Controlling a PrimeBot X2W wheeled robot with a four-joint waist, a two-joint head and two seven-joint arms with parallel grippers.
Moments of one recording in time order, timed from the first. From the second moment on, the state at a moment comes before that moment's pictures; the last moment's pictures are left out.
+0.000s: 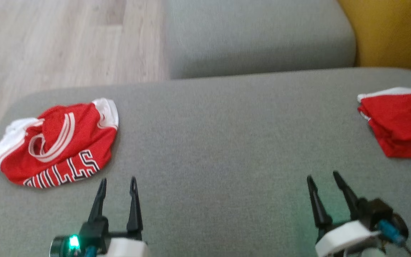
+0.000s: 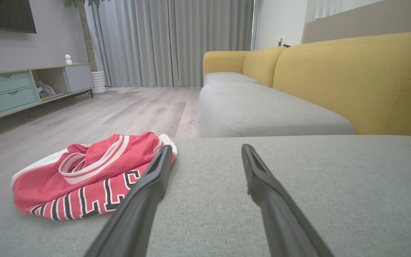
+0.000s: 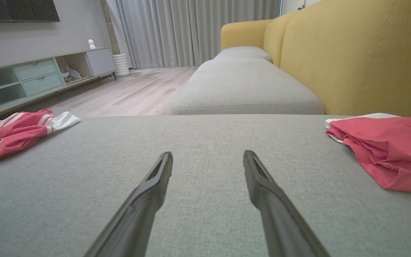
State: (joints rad) left arm 0.03 0.05 -0.22 0.25 -0.15 0.14 -0.26; right arm 0.01 -0.09 0.12 0.37 0.12 0.13 -0.25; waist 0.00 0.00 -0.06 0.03
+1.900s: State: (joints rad) left arm 0.15 0.05 -0.14 0.15 -0.10 0.13 -0.26; right arm 0.11 -0.04 0.10 0.28 0.13 0.13 -0.25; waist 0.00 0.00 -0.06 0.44
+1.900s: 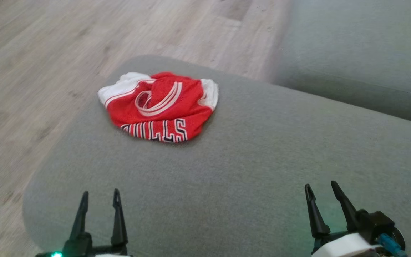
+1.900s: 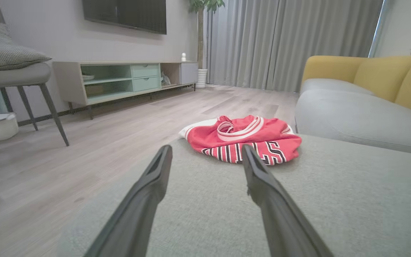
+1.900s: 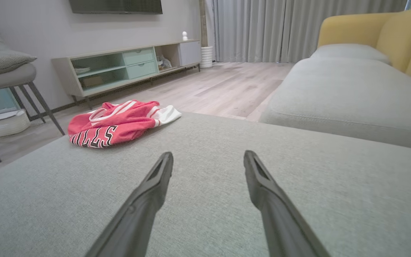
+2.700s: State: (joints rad) left arm -0.91 0.17 0.00 0.86 -0.19 -0.02 0.12; right arm -0.14 -0.31 0.17 0.21 0.06 0.13 -0.25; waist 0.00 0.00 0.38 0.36
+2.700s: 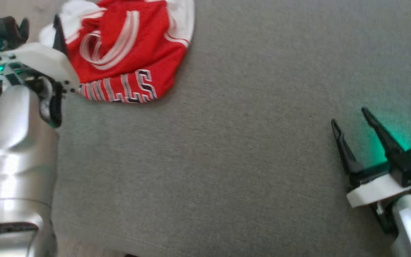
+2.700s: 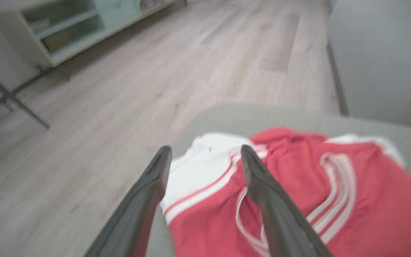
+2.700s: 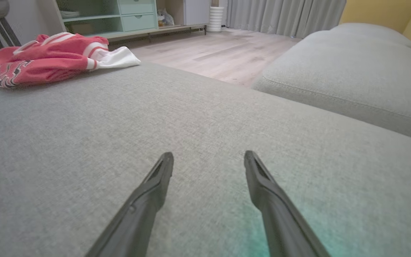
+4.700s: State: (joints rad) left arm -0.86 0.21 -0.57 0.55 -0.44 -0.13 0.02; right arm -0.03 -0.07 0.22 0.22 0.11 0.13 -0.26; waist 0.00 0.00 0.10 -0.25
